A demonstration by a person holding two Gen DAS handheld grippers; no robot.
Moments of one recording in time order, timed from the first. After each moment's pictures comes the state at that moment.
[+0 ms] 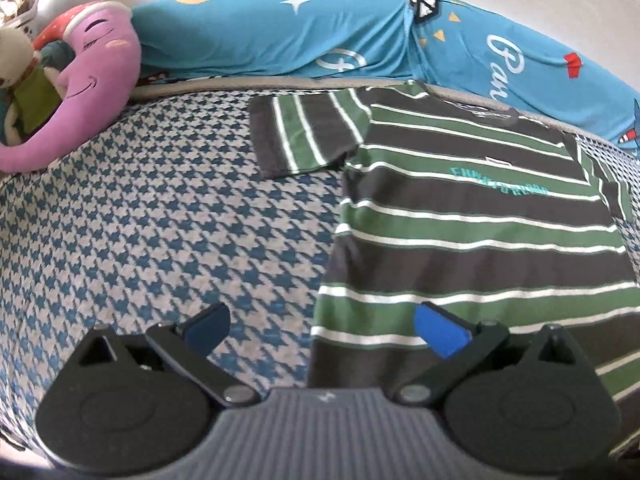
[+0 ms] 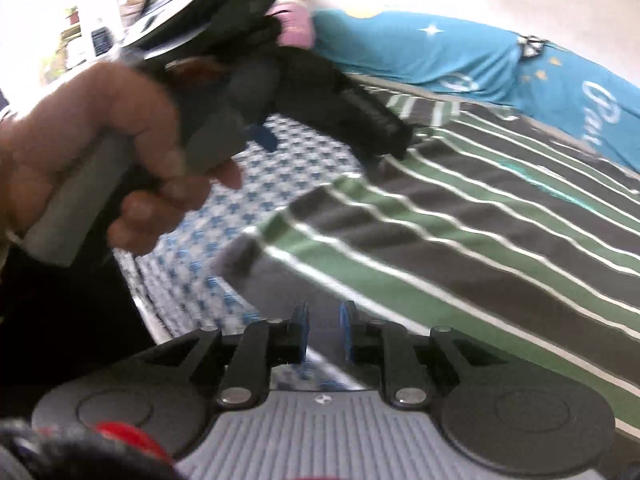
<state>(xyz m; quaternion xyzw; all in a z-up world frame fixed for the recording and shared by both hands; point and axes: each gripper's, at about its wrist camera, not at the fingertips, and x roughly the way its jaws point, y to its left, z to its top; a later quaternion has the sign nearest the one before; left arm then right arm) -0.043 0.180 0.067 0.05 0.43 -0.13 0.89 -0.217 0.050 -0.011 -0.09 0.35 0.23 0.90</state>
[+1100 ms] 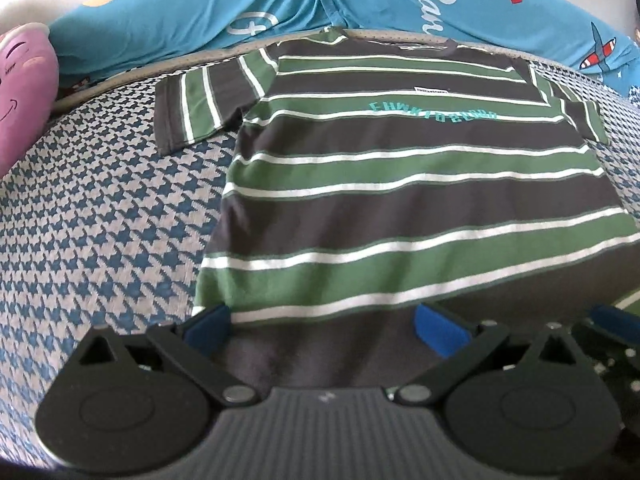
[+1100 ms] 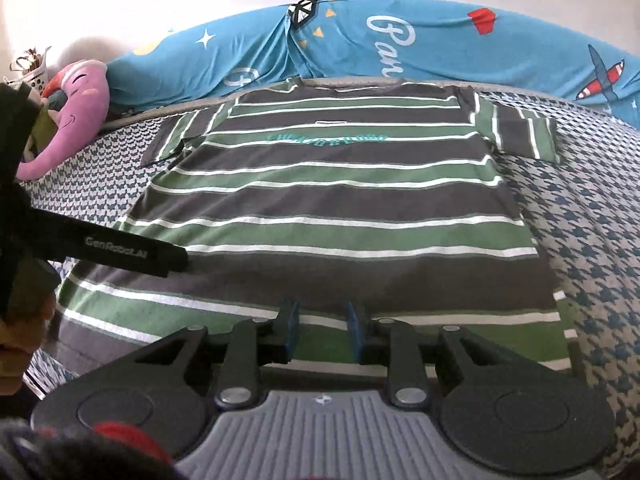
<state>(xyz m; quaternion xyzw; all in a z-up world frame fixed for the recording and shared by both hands) -0.057 0.120 0.028 0.12 0.46 -0.19 0.86 -0.185 -0.064 -0.021 0.03 0.37 0.03 0.93</state>
